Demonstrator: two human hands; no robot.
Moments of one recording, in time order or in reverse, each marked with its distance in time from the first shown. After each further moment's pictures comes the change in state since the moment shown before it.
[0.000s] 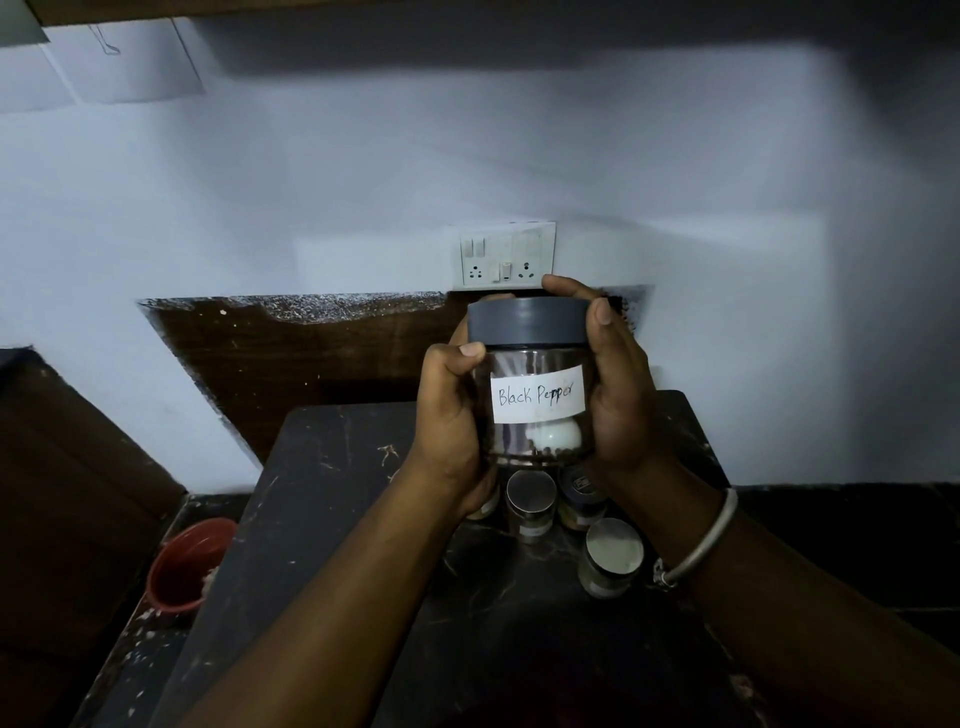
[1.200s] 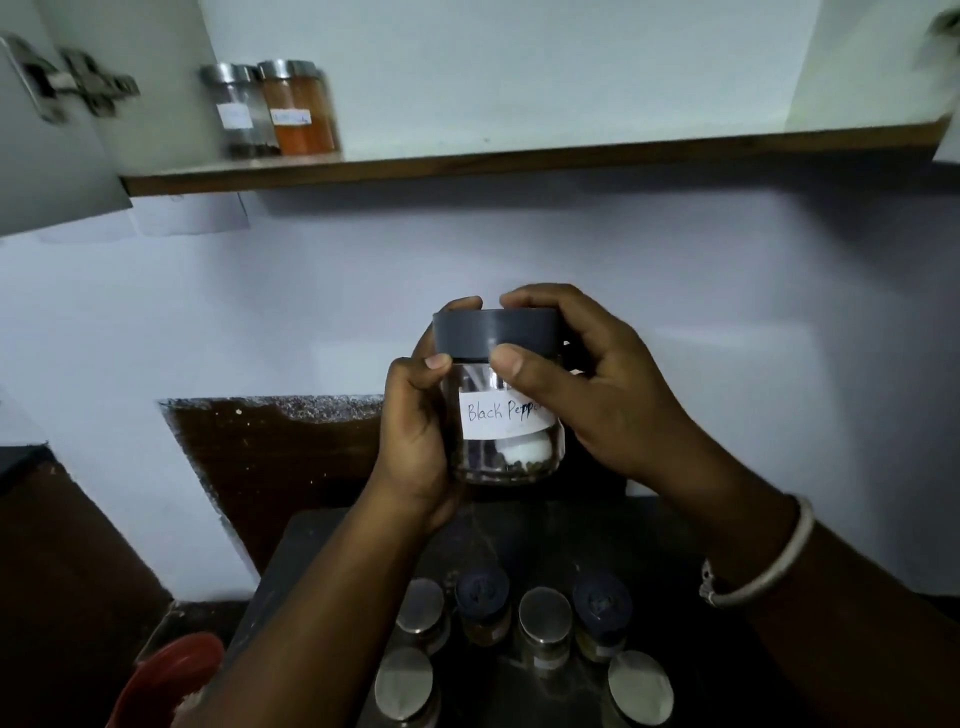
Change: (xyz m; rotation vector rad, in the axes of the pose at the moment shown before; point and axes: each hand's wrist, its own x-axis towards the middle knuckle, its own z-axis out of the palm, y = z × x) left_hand 0.050 0.081 0.019 0.086 -0.198 0.206; right_hand 0.061 -0.090 0.045 -0.673 -0.347 -0.282
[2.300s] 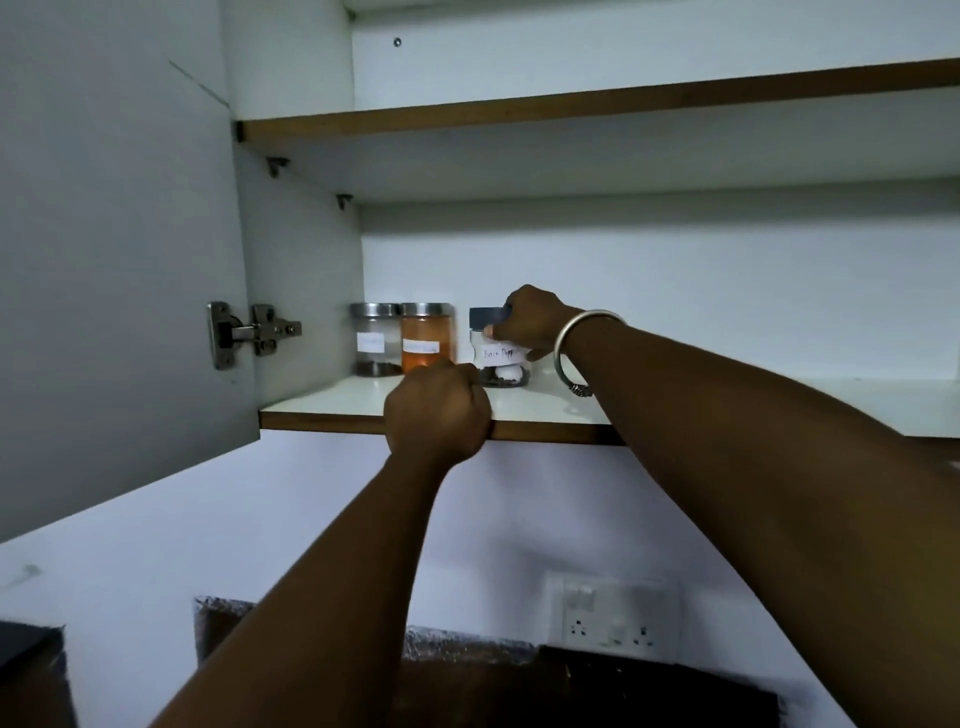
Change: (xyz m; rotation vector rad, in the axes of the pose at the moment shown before) left_hand 0.262 0.157 -0.122 1.974 0.481 0.559; right_hand 0.443 0.007 0.077 -0.748 -0.176 0.113
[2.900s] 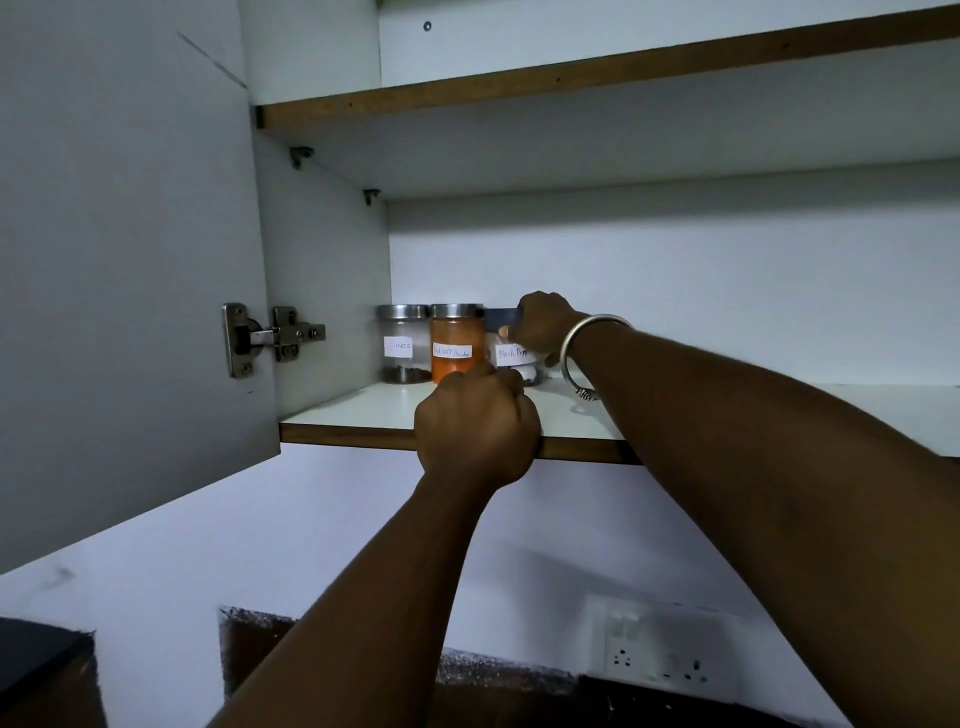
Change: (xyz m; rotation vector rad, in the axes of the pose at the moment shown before) left_hand 0.001 -0.003 0.007 0.019 0.080 0.029; right_hand 0.065 0.000 0.041 -0.149 0.057 0.004
